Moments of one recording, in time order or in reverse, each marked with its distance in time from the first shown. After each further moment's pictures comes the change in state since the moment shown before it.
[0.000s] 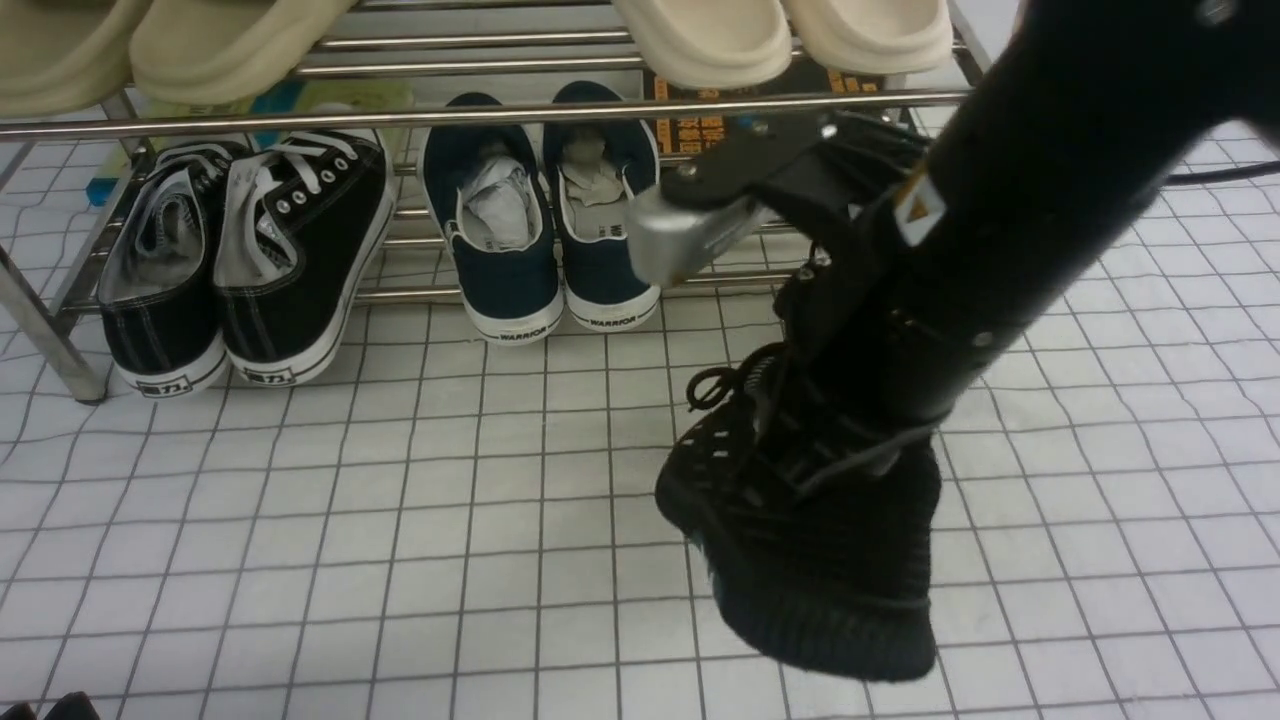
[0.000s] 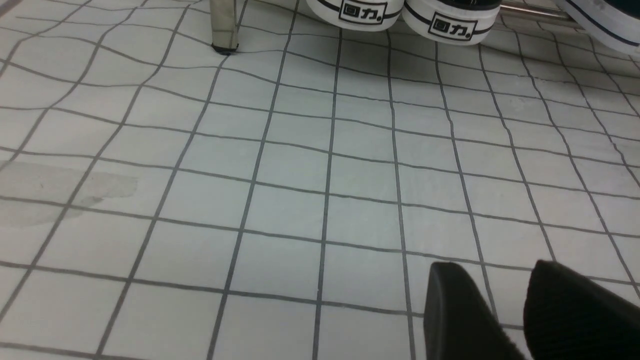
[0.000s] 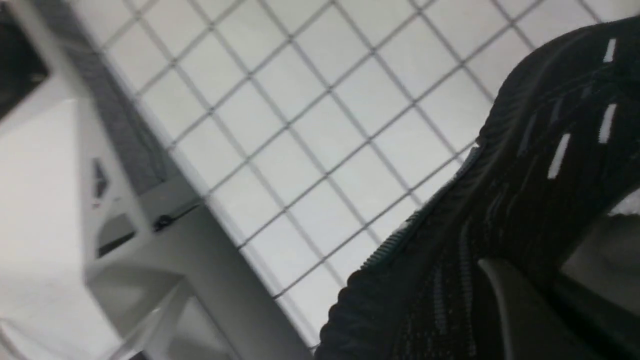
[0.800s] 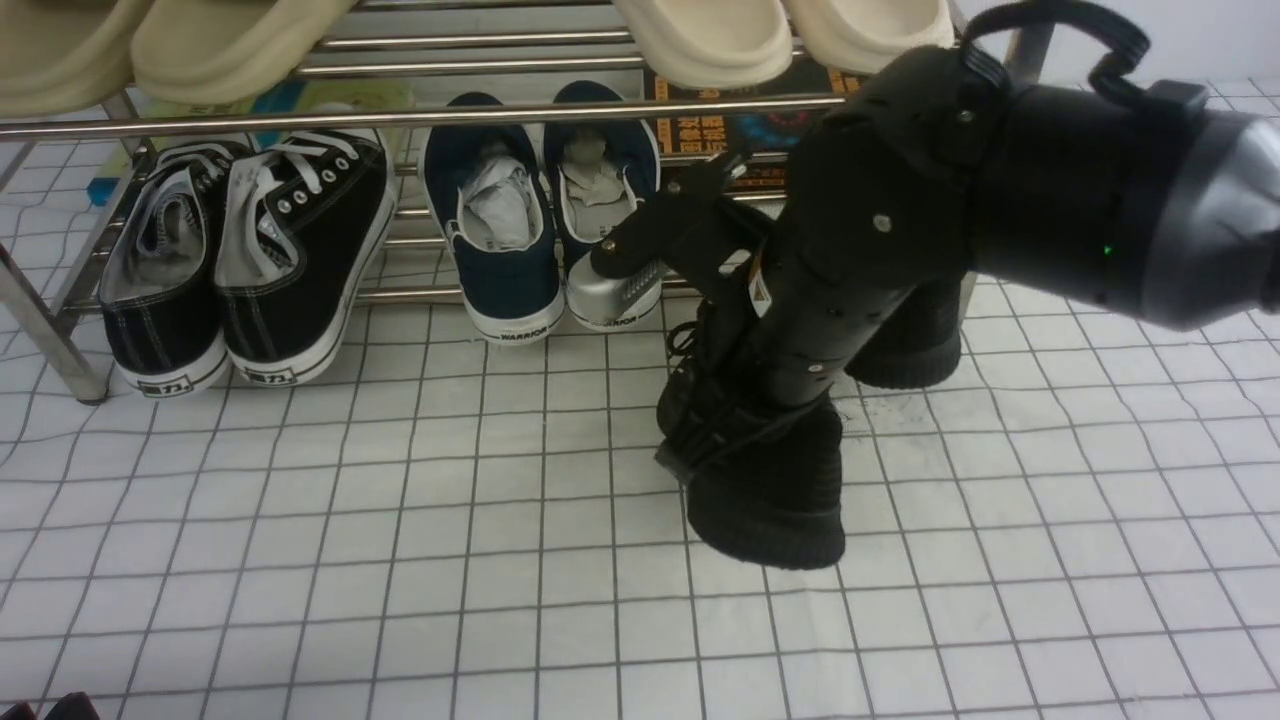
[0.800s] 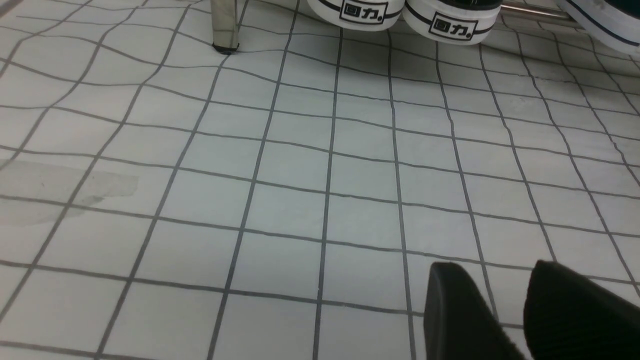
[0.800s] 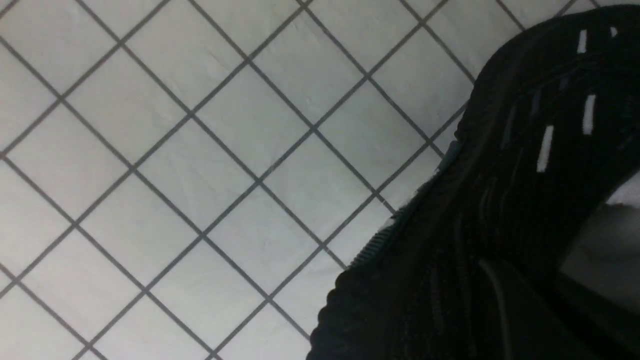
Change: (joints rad) right arm 0.000 0.207 0.000 -0.272 -0.267 0.103; left arm 0.000 0.000 -0.001 0.000 0.001 0.000
